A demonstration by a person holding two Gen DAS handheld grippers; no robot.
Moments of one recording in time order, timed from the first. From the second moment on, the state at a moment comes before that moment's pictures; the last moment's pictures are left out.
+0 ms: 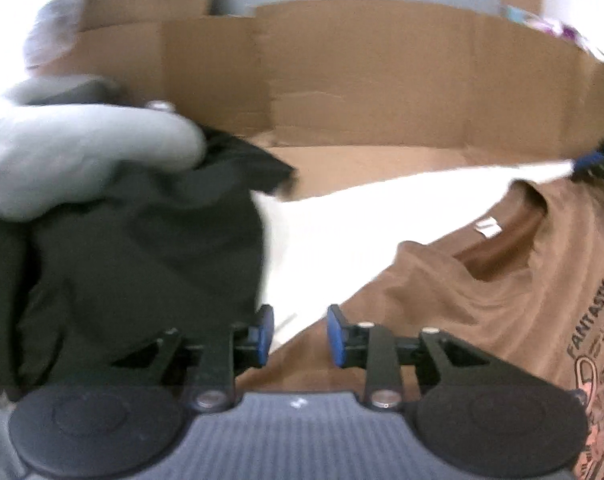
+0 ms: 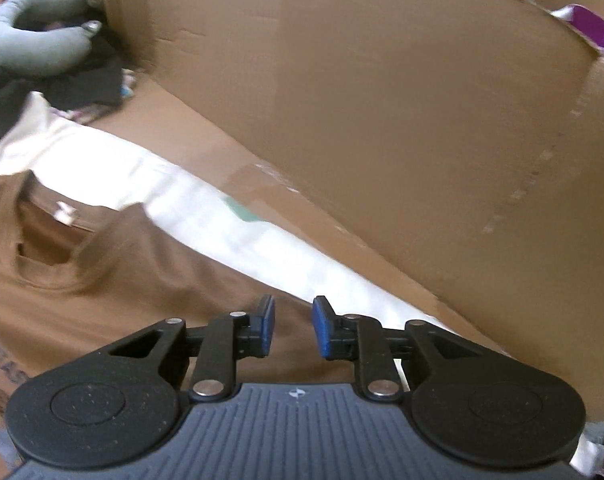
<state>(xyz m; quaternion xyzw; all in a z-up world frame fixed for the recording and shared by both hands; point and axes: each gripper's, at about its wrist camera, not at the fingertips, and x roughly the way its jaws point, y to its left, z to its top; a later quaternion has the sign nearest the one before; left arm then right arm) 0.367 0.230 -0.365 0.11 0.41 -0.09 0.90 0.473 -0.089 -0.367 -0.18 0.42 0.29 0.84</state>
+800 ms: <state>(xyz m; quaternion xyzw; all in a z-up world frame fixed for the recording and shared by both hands) 0.379 0.210 -0.386 0.04 0.42 -0.17 0.89 0.466 -0.011 -0.380 -0.27 0.42 0.35 0.79</state>
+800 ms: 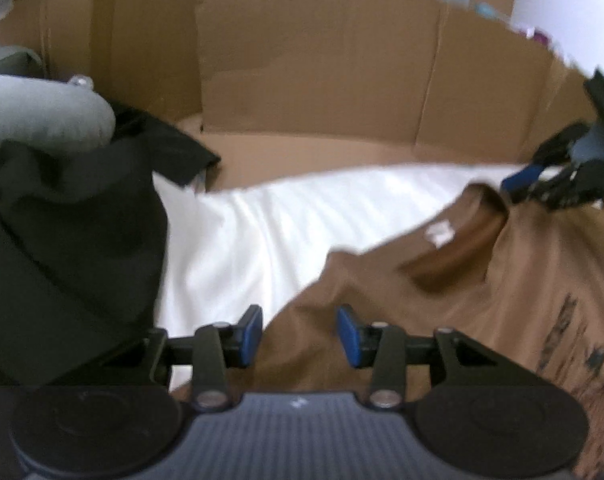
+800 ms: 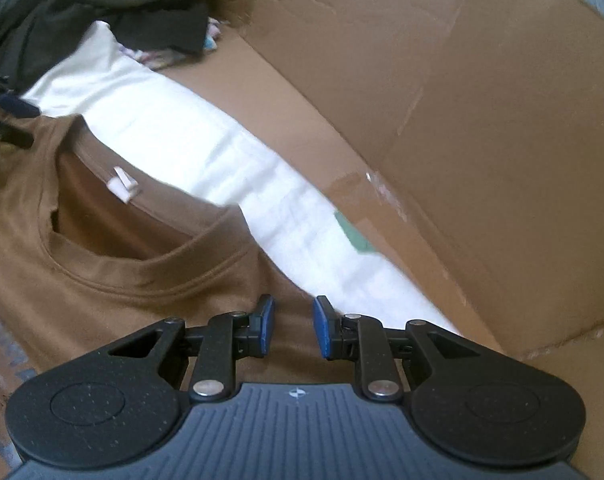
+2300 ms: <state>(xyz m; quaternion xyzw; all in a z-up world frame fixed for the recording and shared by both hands) 0.385 0.161 -0.399 0.23 0.39 -0.18 0.87 0.453 0.016 -0.381 -0.32 0.38 0.43 0.76</state>
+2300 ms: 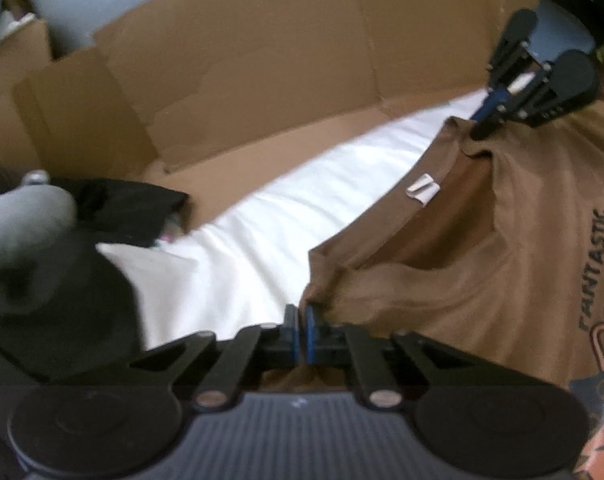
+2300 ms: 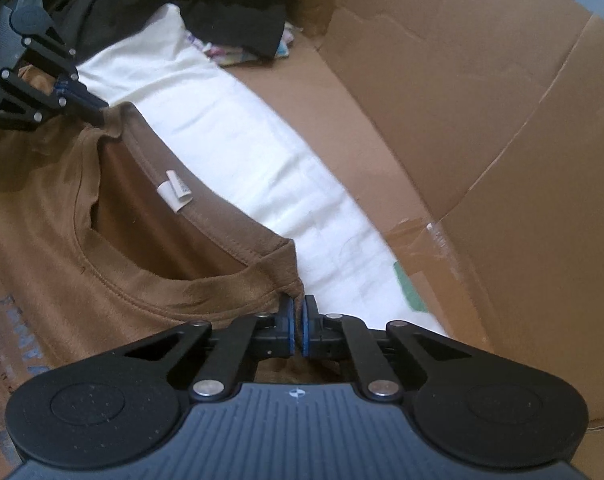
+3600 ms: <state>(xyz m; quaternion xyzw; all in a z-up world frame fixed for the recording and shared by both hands) 0.410 0.097 -0.335 0.11 0.35 -0.19 0.91 0.432 -0.168 -0.286 -0.17 0.39 0.26 0.87</state>
